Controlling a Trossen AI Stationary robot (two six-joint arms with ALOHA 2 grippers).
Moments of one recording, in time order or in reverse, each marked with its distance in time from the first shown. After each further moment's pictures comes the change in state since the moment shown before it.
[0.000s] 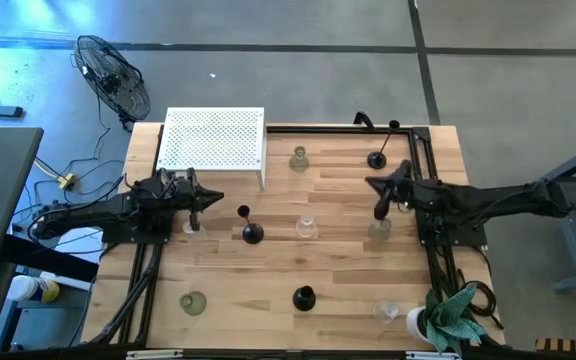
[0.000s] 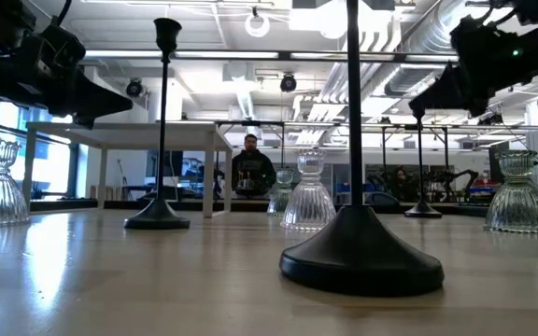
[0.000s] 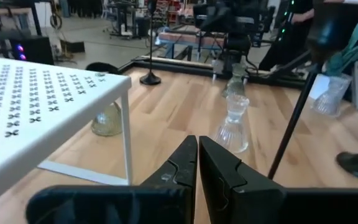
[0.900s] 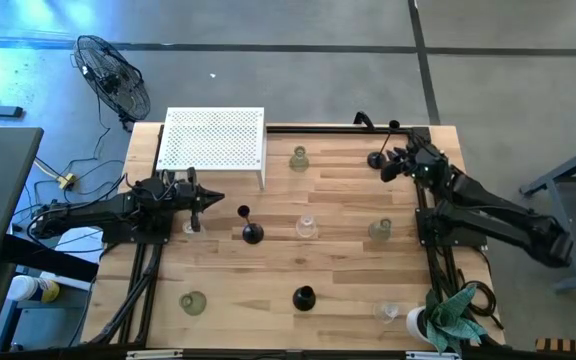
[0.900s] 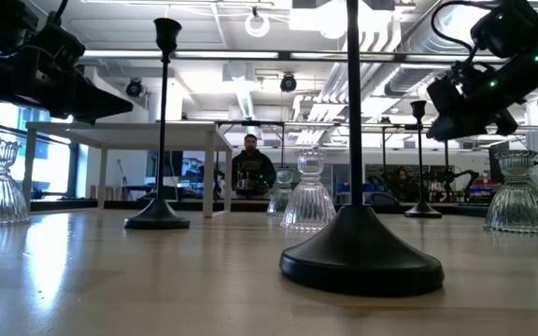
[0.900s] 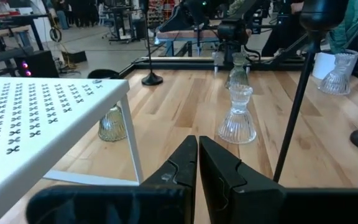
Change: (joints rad) left arm 0.000 0.017 0.000 0.007 0.011 0.115; right arm -0.651 0.003 0.019 -0.121 -0.217 0.039
